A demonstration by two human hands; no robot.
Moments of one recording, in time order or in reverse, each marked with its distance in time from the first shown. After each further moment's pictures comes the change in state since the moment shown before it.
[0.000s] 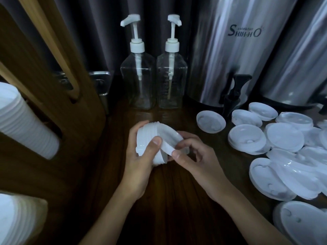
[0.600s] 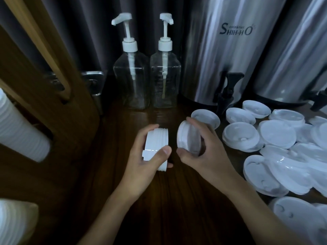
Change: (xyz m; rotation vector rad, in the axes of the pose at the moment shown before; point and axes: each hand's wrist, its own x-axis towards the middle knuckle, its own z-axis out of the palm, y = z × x) left_hand -0.004 -0.004 0.006 0.083 -0.181 -0.001; right_hand 0.006 -0.004 -0.028 -0.431 0.084 -0.097
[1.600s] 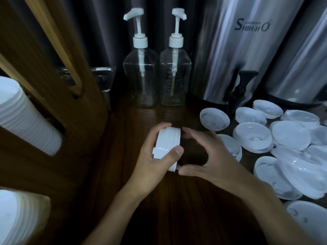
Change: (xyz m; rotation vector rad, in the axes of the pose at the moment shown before) left_hand -0.002 0.007 0.000 0.079 -0.040 0.039; right_hand 0.001 -0.001 -0.004 -0.205 -0.285 -0.038
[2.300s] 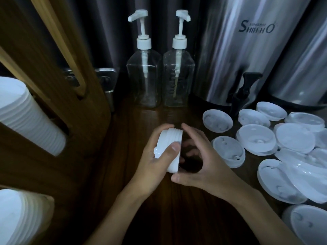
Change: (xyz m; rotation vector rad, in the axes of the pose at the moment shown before) left_hand 0.001 0.004 0.000 -0.080 -0.015 -0.035; right_hand 0.002 -0.005 0.025 0.336 0.012 -0.123
